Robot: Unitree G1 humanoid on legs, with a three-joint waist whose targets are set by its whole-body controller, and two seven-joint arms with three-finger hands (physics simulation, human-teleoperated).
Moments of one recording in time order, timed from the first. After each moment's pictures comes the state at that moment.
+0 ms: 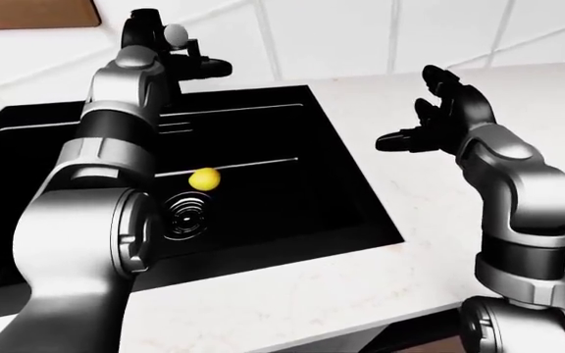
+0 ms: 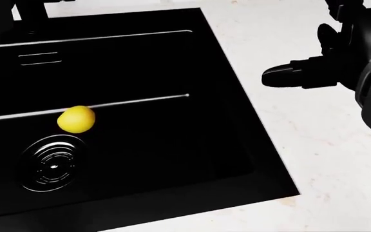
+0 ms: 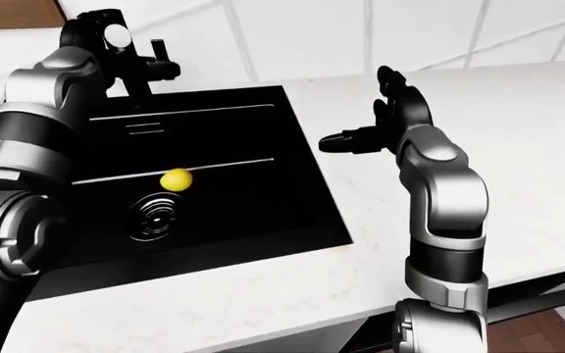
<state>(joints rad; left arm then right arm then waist) -1.51 0.39 0.16 1.22 0.03 0.39 0.13 -0.77 -0.40 -0.22 -0.10 0.11 0.97 0.13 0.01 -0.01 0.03</state>
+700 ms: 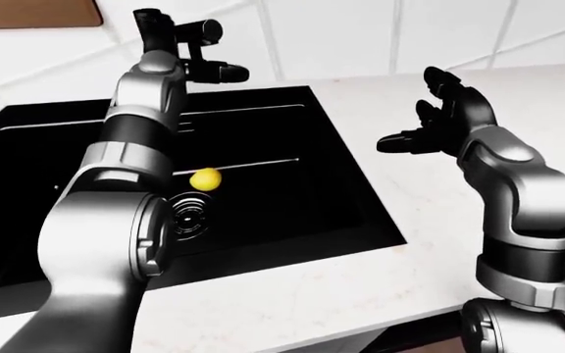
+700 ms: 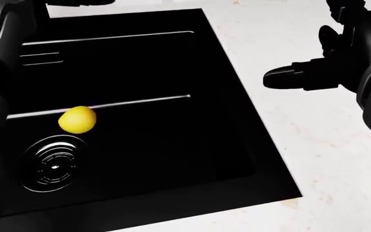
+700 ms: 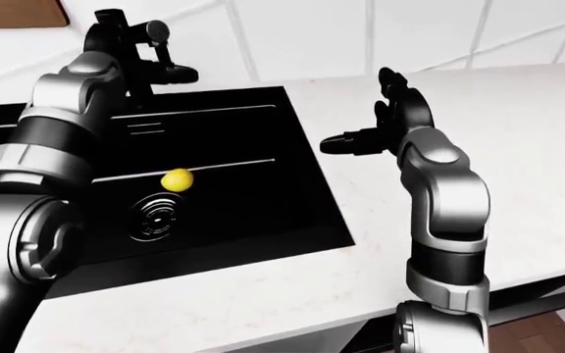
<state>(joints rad) -1.50 0.33 0.14 1.20 0.03 0.39 0.14 -0.76 -0.40 -0.22 -0.11 0.12 0.97 0.12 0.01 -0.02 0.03</state>
